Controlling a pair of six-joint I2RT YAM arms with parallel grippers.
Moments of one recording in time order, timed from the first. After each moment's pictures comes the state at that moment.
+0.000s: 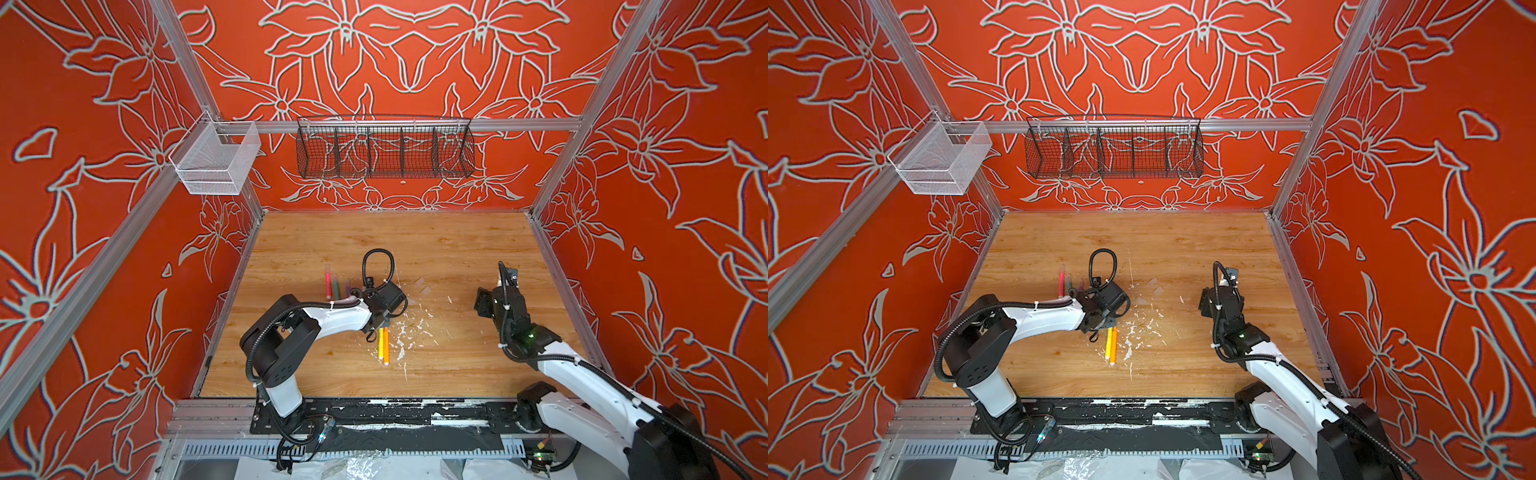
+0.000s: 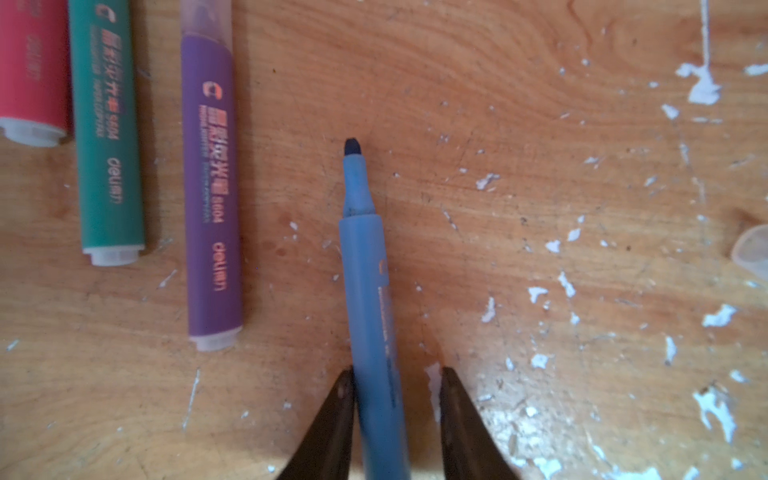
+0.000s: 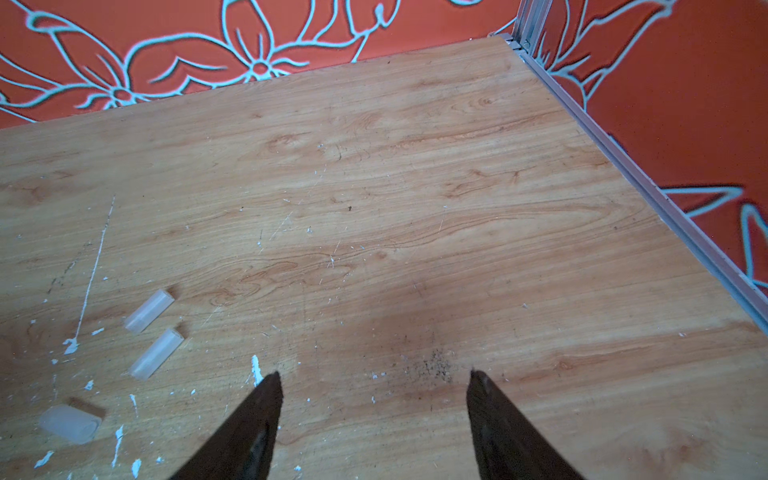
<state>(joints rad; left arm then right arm) -0.74 1.73 0.94 -0.50 -0.40 -0.88 0.41 0.93 0.43 -0.08 0.47 0.42</state>
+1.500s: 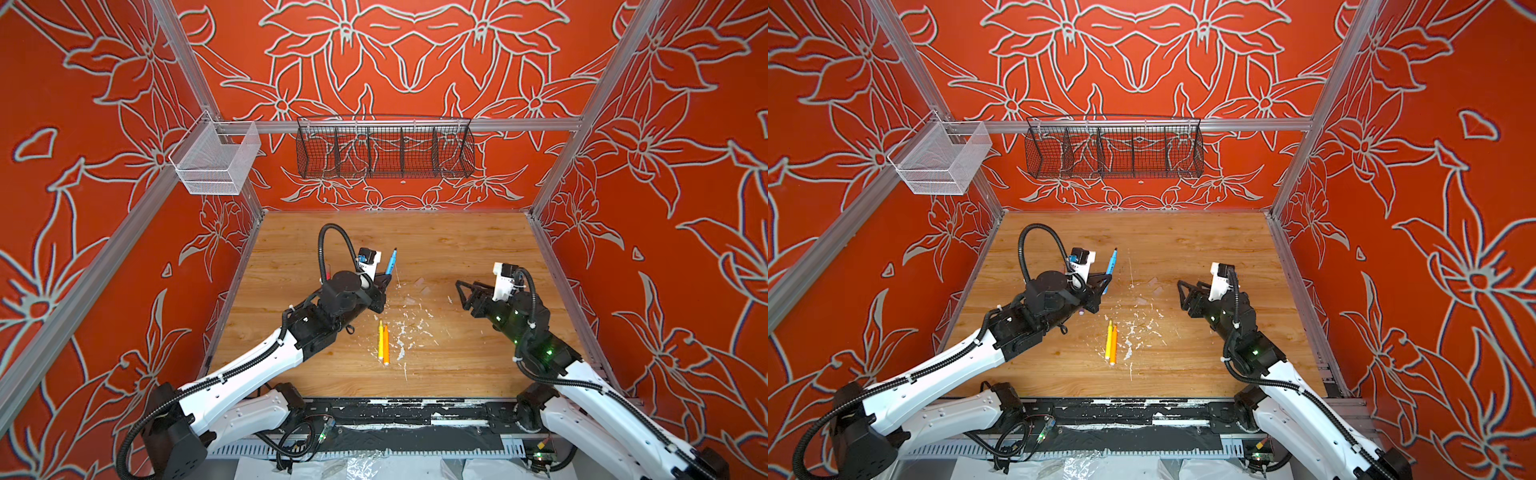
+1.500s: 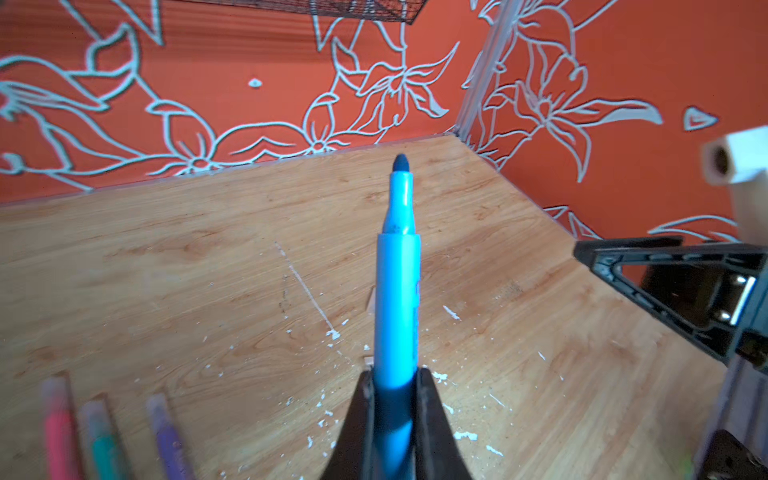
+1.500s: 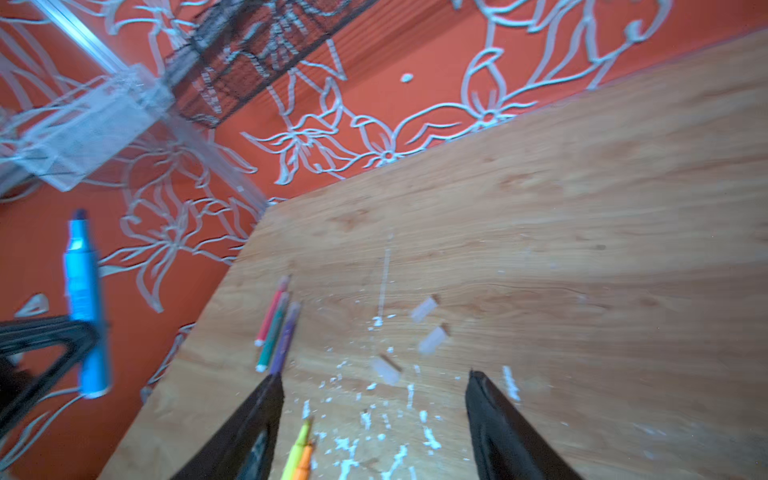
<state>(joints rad) -0.73 1.01 0.78 -0.06 -0.08 -0.24 0.52 0.70 0.45 0.08 -0.05 0.60</state>
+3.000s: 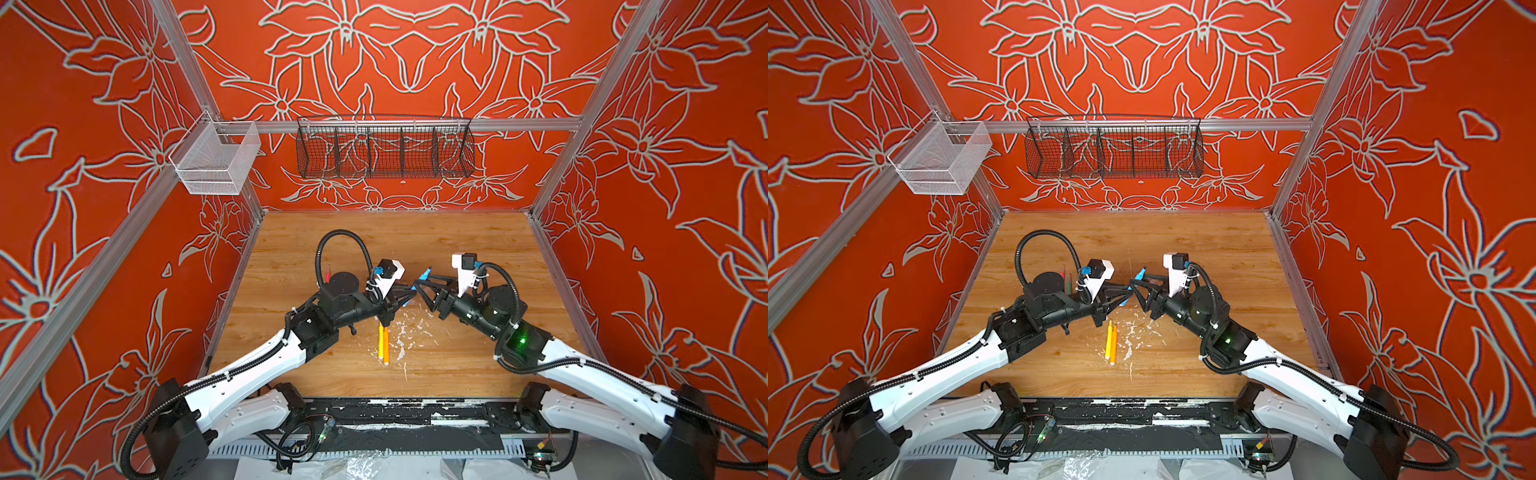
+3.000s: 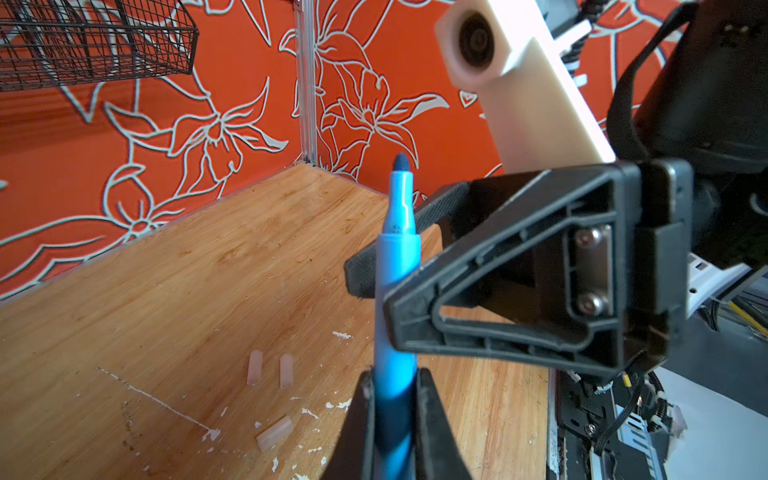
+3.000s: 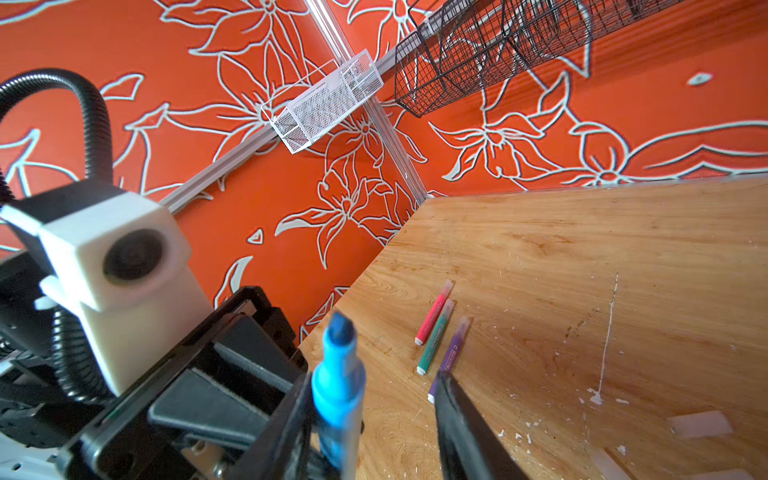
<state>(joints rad) -0.73 1.04 0.76 0.10 0.33 -0.06 0.83 0.95 0.62 0.34 -0.06 0.58</state>
